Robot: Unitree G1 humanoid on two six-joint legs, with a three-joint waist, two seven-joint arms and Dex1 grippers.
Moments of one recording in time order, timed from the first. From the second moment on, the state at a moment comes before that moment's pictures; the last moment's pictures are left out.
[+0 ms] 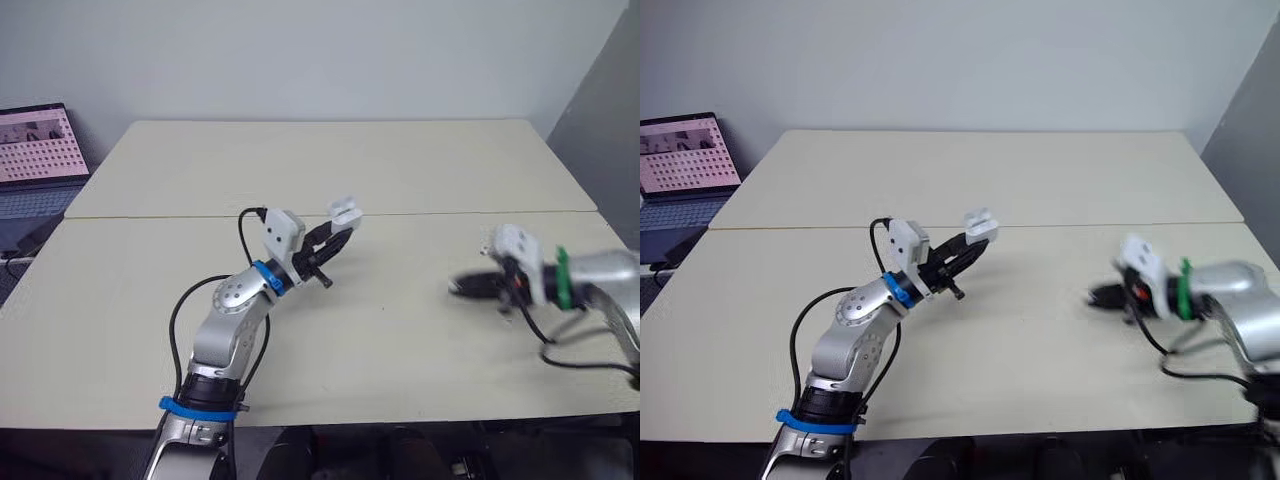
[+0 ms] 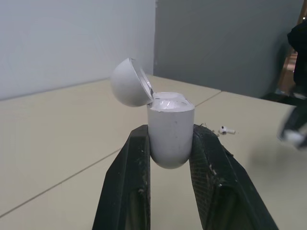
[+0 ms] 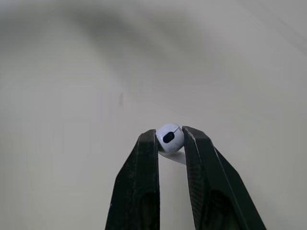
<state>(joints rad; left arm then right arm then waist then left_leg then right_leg) -0.41 0.21 -0.06 -0.04 -0.33 0.18 -0.66 -0.61 -0.69 -0.11 -0.27 0.45 0.97 0.95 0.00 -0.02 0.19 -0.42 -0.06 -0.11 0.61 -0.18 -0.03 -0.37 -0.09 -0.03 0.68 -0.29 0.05</state>
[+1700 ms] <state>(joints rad) -0.53 0.12 -0.05 0.13 -0.24 -0.01 -0.56 -0.76 0.13 -0.29 -0.18 1.28 1.02 -0.36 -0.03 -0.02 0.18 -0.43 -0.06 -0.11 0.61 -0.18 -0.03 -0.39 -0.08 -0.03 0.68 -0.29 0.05</state>
